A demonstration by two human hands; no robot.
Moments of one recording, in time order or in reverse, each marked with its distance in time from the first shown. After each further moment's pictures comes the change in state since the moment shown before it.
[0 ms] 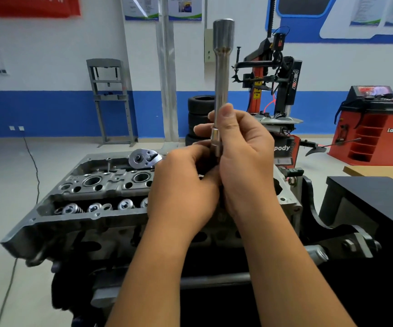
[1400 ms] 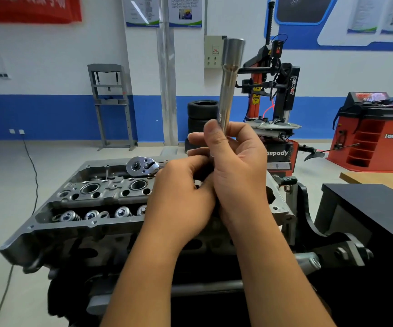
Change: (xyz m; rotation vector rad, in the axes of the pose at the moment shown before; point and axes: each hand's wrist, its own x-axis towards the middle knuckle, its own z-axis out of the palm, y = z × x) left_hand -0.001 0.004 -0.002 -0.039 -0.072 0.003; right_hand 0.000 0.002 -0.003 0.085 -0.032 0.026
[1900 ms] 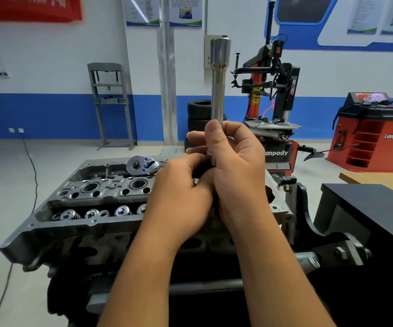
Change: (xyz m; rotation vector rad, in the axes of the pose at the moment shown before) left_hand 0.001 -0.001 0.000 -0.045 -0.013 -0.018; right_hand 0.001 0.002 -0.001 0.008 -0.021 0.008
